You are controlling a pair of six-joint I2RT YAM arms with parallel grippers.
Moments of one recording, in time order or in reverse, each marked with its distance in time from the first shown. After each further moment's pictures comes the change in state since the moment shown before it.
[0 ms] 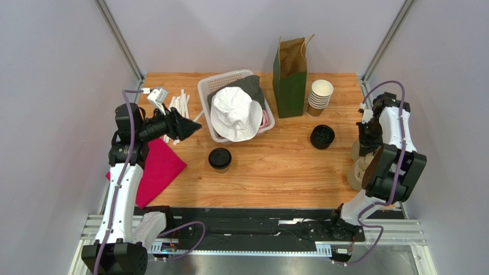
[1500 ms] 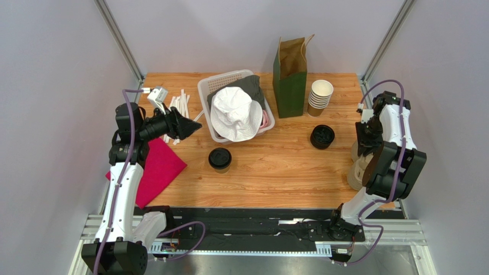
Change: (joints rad) left arm 0.000 0.007 0.000 0.008 0.000 -0.009; right arm 0.003 0.028 0.040 -0.049 -0.006 -0.051
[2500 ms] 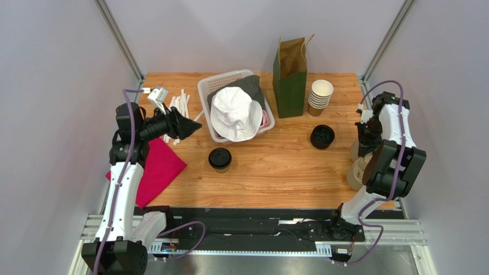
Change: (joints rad) left arm 0.000 0.004 -0.005 0.007 0.000 -0.002; right arm 0.002 0.018 0.000 -0.002 -0.012 0.025
